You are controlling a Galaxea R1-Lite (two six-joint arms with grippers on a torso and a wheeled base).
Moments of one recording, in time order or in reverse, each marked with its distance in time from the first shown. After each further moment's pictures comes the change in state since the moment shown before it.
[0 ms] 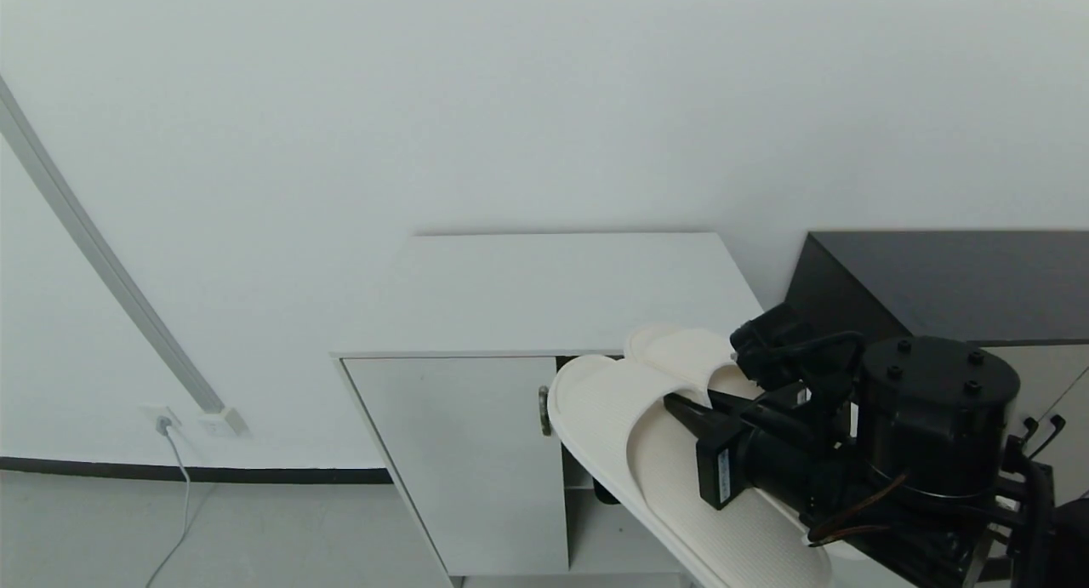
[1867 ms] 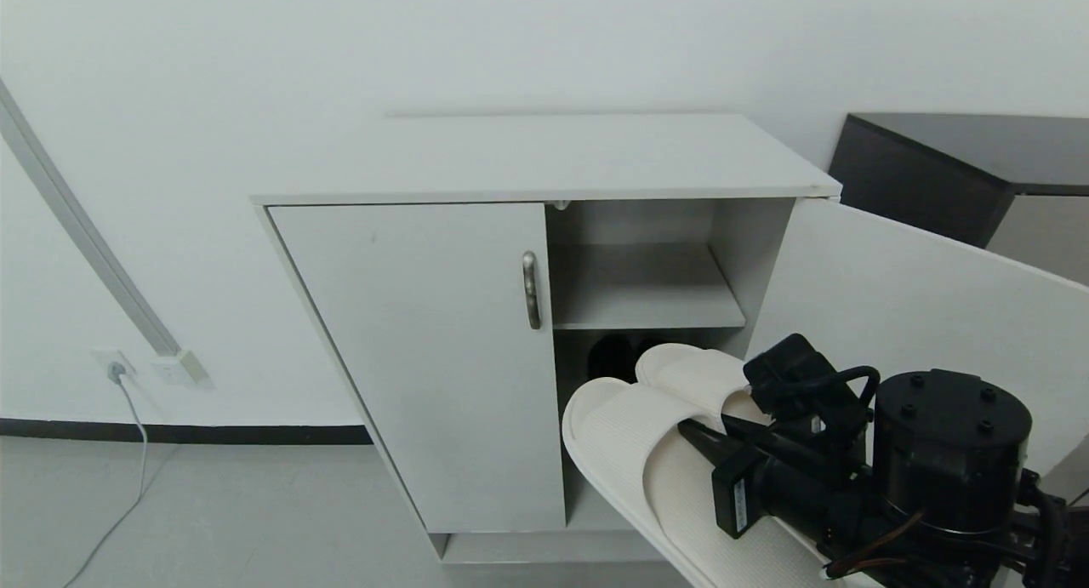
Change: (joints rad) left arm 0.000 0.000 0.000 0.000 -0.001 0.006; right arm 0.001 0.001 0.099 -0.073 -0.003 -0.005
